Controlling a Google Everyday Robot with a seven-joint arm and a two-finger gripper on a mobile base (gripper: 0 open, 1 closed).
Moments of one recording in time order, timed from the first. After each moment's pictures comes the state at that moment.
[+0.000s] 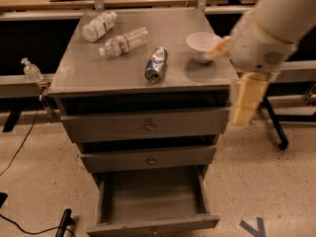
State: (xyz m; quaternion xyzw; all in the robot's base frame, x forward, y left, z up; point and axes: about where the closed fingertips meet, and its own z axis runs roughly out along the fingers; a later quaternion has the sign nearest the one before) arm 0.468 -0.141 0.948 -0.73 0.66 0.03 0.17
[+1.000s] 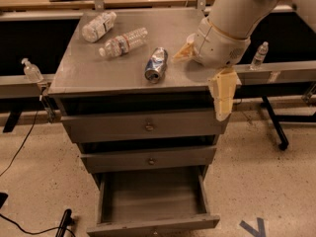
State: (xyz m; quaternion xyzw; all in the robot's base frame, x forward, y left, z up) arm 0.511 -0.093 0.918 -0.85 0.51 0.04 0.13
